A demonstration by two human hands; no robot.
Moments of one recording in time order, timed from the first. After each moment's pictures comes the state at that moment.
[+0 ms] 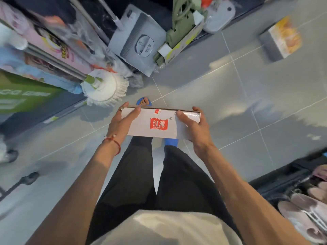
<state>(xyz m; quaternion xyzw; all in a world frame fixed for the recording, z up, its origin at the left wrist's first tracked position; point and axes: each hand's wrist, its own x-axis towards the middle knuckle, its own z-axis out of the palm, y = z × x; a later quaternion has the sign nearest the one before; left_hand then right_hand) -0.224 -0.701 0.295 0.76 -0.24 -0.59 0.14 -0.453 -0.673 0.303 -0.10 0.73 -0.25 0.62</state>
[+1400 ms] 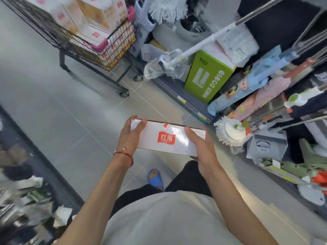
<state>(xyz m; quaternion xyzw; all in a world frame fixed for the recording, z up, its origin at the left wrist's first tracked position) 0.024 -0.215 0.496 0.76 0.18 -0.27 0.57 -0.090 -0.394 0.490 -0.54 0.48 0.02 0.69</state>
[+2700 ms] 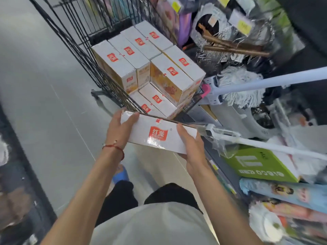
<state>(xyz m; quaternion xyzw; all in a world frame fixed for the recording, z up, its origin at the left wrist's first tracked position) 0.578 -0.028 0.511 0.73 0.23 -0.19 0.61 0.497 -0.215 0.510 -0.59 0.41 0.05 0.70</state>
